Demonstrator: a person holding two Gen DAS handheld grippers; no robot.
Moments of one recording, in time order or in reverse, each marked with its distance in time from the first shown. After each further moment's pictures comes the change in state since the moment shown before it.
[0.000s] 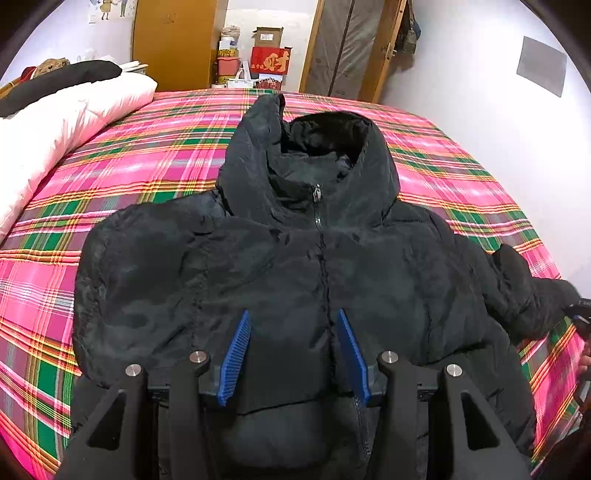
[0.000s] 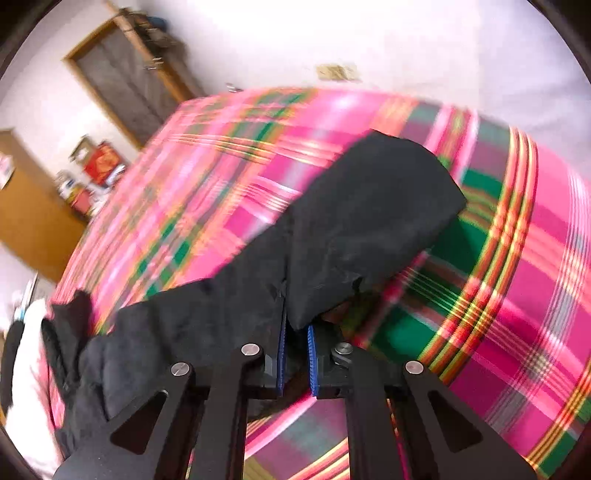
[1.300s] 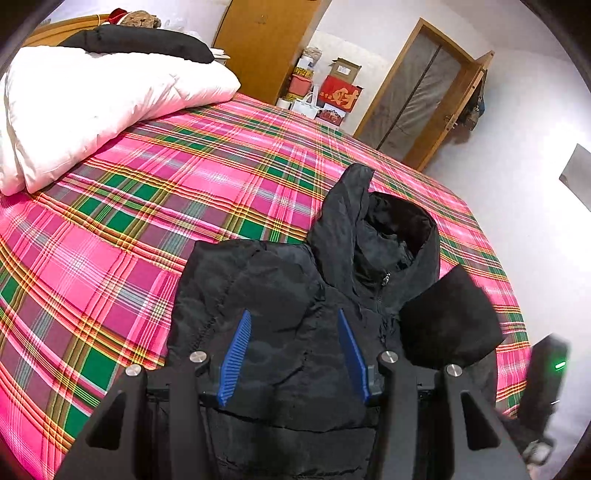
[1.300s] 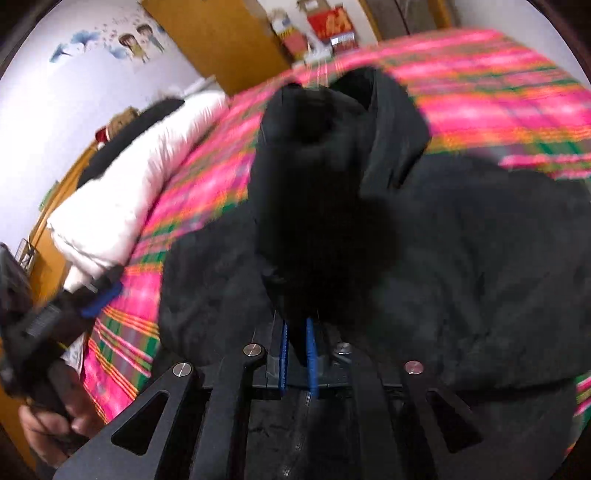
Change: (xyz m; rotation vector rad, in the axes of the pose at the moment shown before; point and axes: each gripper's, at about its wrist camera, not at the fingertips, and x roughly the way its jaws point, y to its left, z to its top) left arm -0.056 0.106 0.027 -0.327 -0.099 0.009; right arm 0.053 0.345 -0.224 -0.590 0.429 0.496
